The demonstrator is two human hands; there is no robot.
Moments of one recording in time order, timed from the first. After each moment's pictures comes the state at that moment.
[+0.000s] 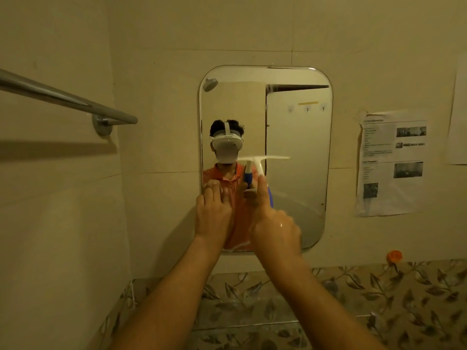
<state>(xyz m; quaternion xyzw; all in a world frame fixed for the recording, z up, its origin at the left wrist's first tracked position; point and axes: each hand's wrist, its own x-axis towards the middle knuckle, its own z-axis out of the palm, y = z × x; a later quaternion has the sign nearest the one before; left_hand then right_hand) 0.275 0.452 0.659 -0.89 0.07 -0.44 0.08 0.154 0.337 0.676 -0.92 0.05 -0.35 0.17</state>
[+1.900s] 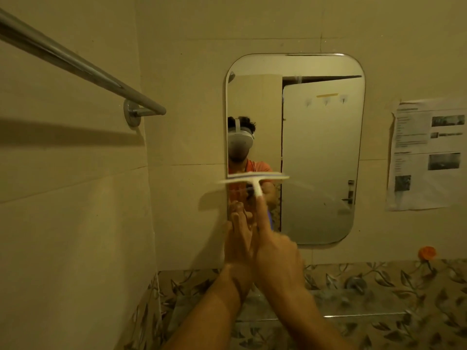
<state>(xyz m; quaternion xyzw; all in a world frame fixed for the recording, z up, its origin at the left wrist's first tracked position) 0.259 0.467 0.570 -0.90 0.08 -0.35 -0.25 0.145 0.397 0.623 -0.94 -0.03 -0.30 0.18</state>
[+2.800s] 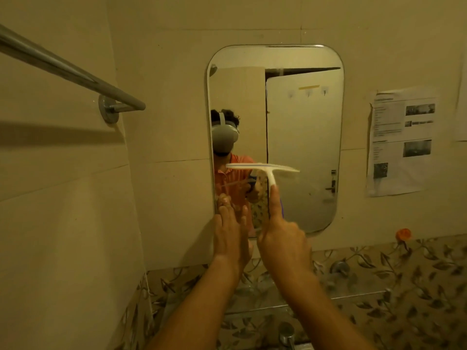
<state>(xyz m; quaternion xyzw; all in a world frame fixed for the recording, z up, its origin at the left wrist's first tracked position) 0.253 0.457 0.589 -0.92 0.12 -0.37 0.06 0.141 0.370 0.631 -0.92 0.09 -0.32 0.21</state>
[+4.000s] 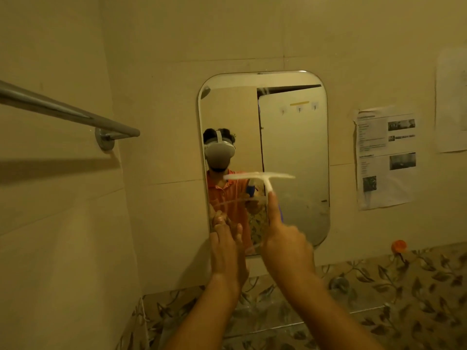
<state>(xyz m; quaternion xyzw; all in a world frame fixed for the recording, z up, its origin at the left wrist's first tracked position) 0.242 0.450 0.601 -0.94 0.09 -0.32 0.10 0.138 0.351 0.654 -0.92 0.09 -0.33 0.20</state>
